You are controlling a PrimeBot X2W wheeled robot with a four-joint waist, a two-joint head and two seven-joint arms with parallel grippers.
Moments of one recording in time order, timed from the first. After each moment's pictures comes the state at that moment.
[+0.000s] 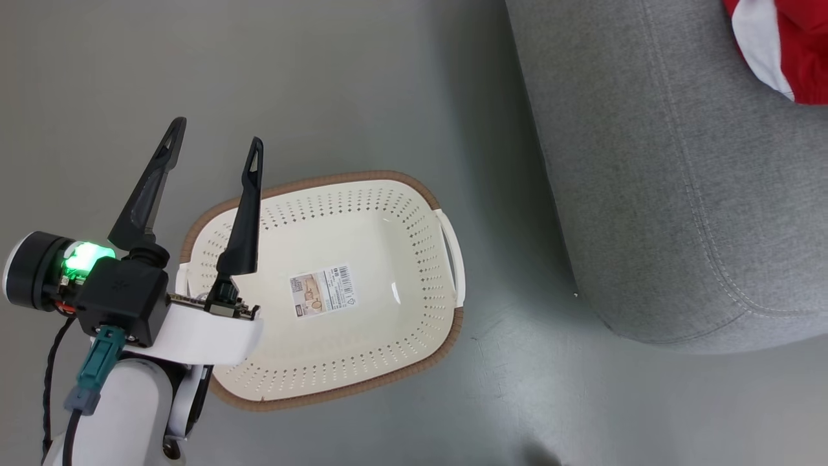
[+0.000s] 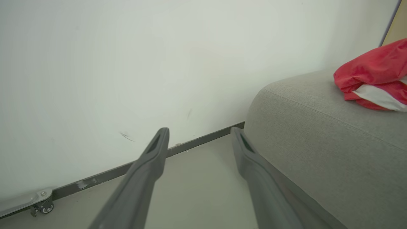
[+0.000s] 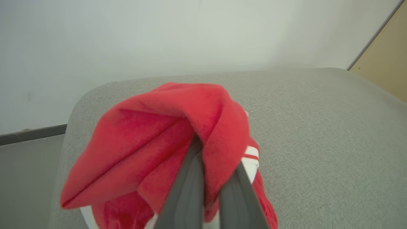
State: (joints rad) left arm -0.36 0.28 -0.24 -0.09 -0.12 0.10 -0.17; right arm -1.01 -0.40 -0.28 0.99 0.07 0.13 -0.12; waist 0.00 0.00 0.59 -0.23
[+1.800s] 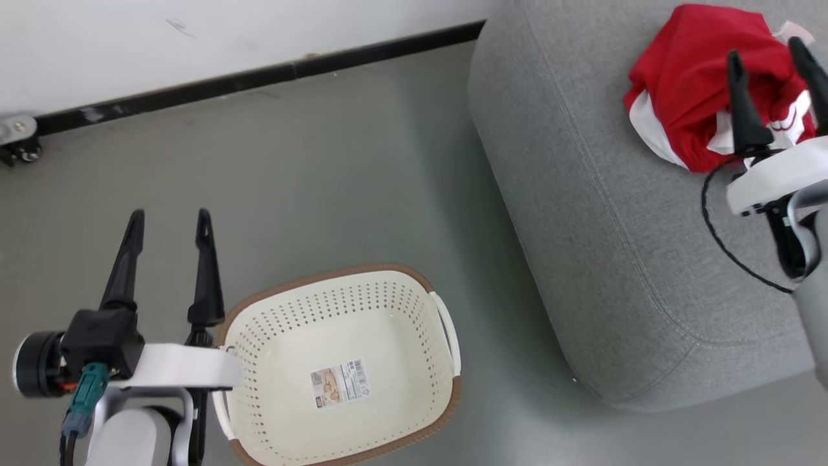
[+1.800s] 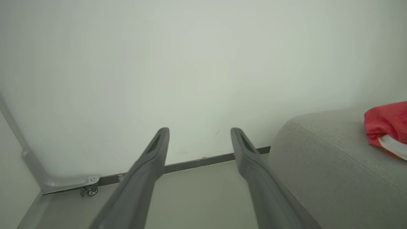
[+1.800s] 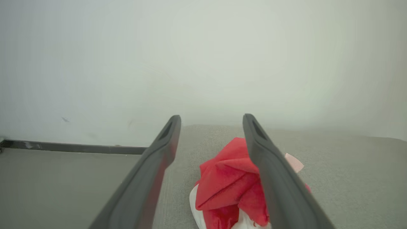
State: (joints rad) left arm -0.23 0.19 -0.13 0.09 -0.19 0.18 -0.25; right arm -0.78 -0.34 0.12 0.78 0.21 0.13 -0.23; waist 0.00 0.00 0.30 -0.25
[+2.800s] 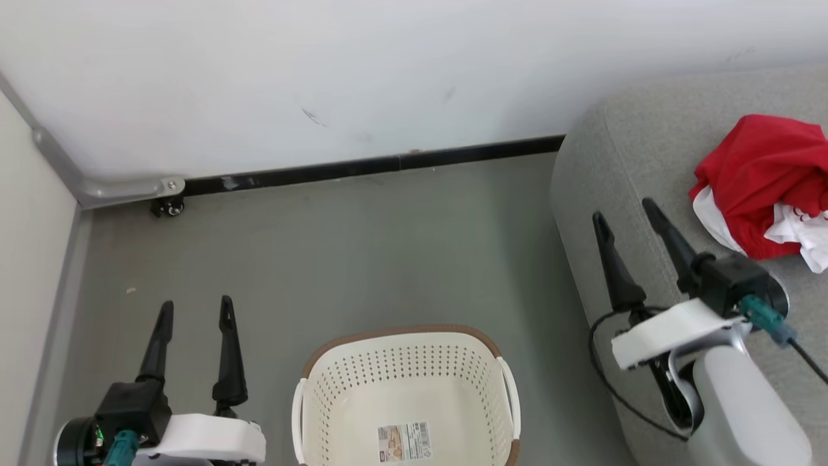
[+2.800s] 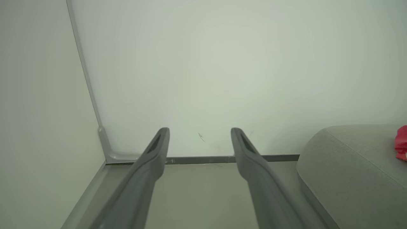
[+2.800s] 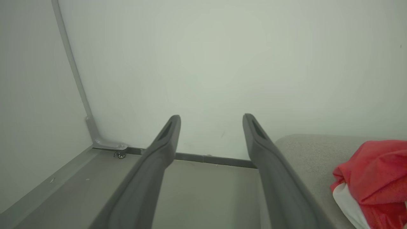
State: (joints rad) left arm -0.04 0.12 -0.12 0.10 -0.22 0.20 -0.25; right arm -0.38 -0.14 0.14 0.50 0.17 0.13 -0.25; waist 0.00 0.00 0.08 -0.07
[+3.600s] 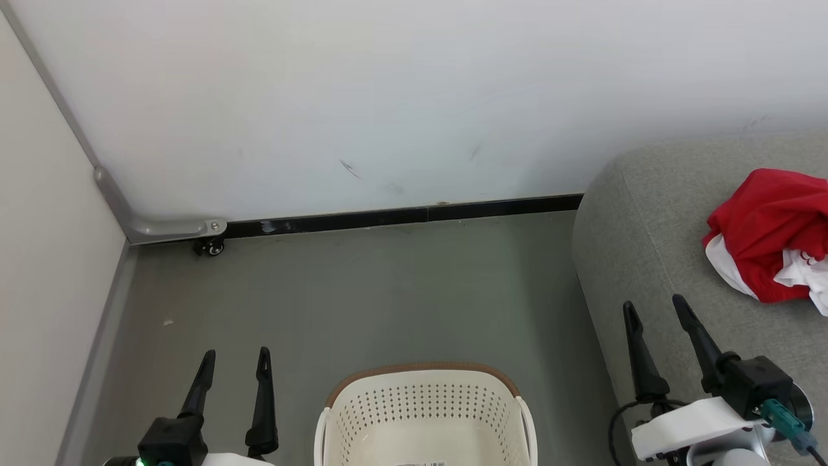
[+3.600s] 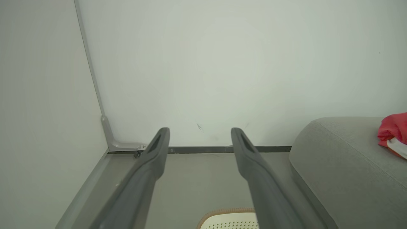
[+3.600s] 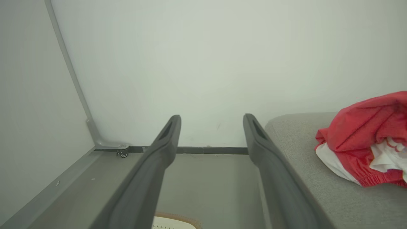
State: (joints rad) left arm 0.04 0.09 -0.17 0.16 -0.22 0.17 -0.25; right arm -0.08 -0.06 -0.02 0.36 0.09 0.13 -0.25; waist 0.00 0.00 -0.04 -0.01
